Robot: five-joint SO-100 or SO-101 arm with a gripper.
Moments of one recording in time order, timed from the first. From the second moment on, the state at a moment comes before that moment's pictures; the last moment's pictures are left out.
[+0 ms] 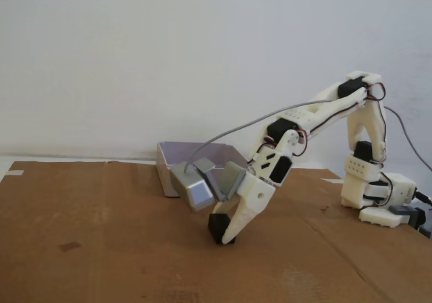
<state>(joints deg) -15.5 62.7 91.8 31.8 17.7</state>
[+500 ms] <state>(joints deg) -15.6 62.6 90.1 31.8 17.7</state>
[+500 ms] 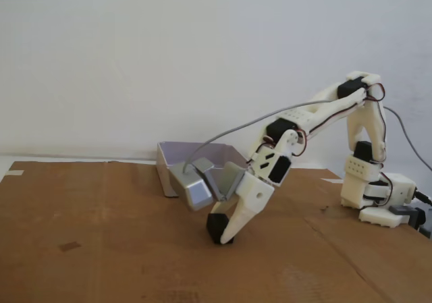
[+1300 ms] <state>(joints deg) -15.7 62.5 72.2 31.9 17.7</state>
